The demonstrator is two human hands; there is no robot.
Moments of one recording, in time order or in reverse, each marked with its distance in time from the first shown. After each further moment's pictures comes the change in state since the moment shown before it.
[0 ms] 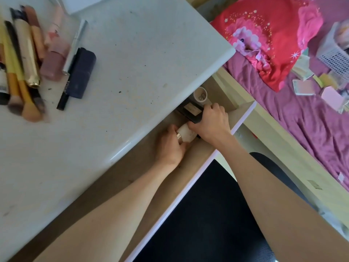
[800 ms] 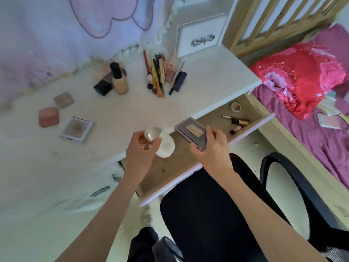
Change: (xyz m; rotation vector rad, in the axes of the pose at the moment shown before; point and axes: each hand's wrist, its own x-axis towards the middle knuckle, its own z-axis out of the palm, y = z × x) left_hand -0.277 -0.045 -0.186 -0.374 0.575 -0.061; right_hand -0.253 -0.089 -0.029 0.365 0.249 -0.419
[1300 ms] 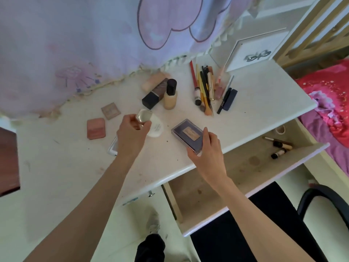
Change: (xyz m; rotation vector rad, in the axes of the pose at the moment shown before) left_hand 0.142 -0.018 -0.115 0.066 0.245 -0.048; right_hand 0.069 -0.110 0.093 0.063 -0.116 -0.047
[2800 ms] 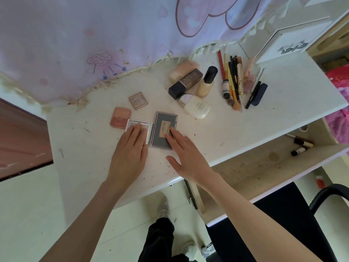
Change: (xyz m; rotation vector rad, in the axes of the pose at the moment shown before) left_hand -0.007 -0.101 -0.079 0.821 -0.240 0.564; right_hand -0.012 -0.078 0.062 -0.085 -0.387 -0.464
